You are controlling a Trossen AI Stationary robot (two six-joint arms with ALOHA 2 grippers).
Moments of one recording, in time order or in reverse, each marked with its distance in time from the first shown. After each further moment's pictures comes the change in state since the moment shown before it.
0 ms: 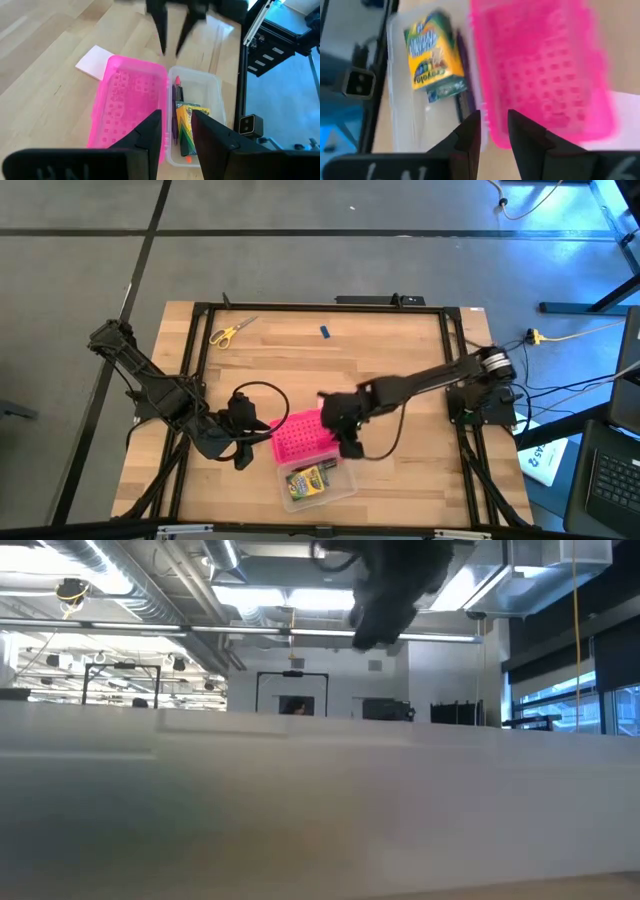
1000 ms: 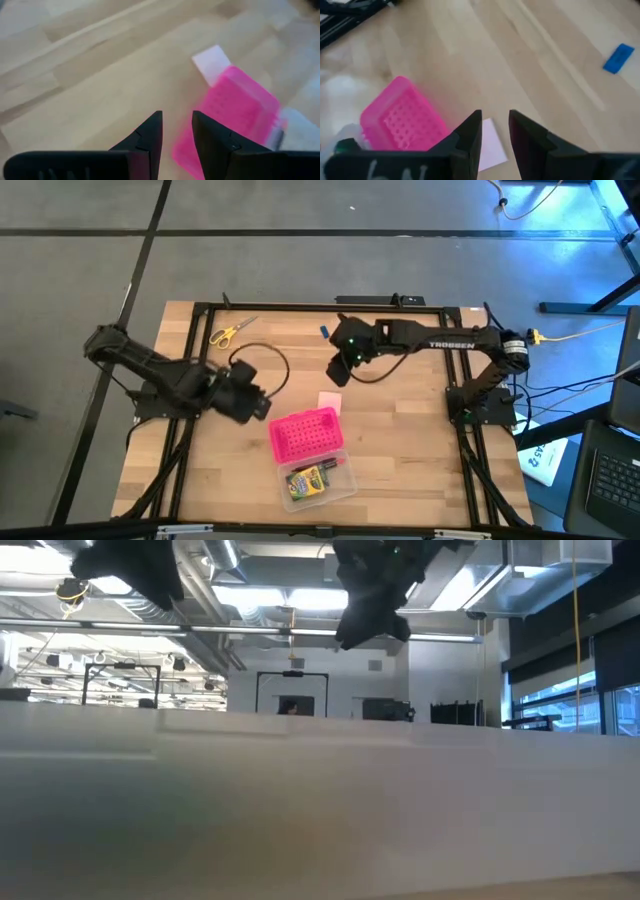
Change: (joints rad) left arm 0.298 0.000 0.000 -0.370 -0.001 -0.378; right arm -0.371 -0.148 0.000 -0.014 0.164 0.211
